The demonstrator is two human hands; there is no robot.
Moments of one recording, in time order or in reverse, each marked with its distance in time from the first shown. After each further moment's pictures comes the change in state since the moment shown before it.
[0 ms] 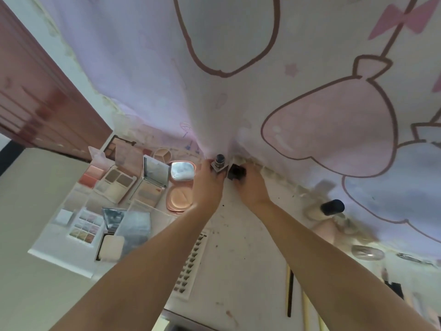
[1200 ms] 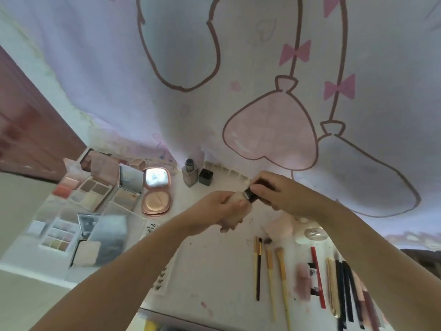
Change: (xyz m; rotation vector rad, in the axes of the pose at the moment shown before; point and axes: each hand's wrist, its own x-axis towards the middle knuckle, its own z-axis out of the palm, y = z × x) left_hand -0.090 0.077 -0.022 -0.273 -1.026 0.038; right_hand -0.121 -0.038 -0.184 -0.096 -0.416 -0.134
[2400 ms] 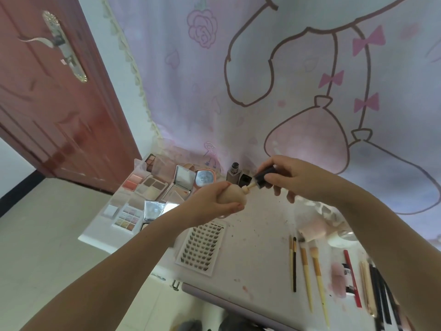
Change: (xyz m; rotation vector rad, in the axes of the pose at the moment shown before) left_hand -0.133 0.009 -0.040 0.458 0.409 0.092; right_hand -0.029 -0.104 0.039 -0.118 0.048 -0.179
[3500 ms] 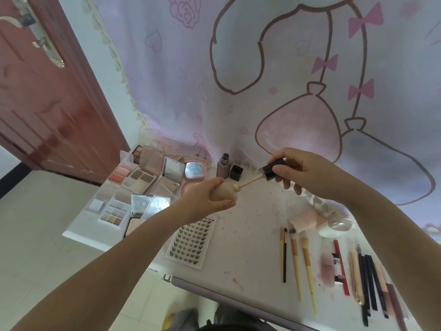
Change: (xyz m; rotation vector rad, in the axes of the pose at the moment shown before) left_hand 0.021 -0.021 0.019 0.125 0.030 -0.059; right_hand -0.010 0.034 -0.014 0.022 0.122 -0.024
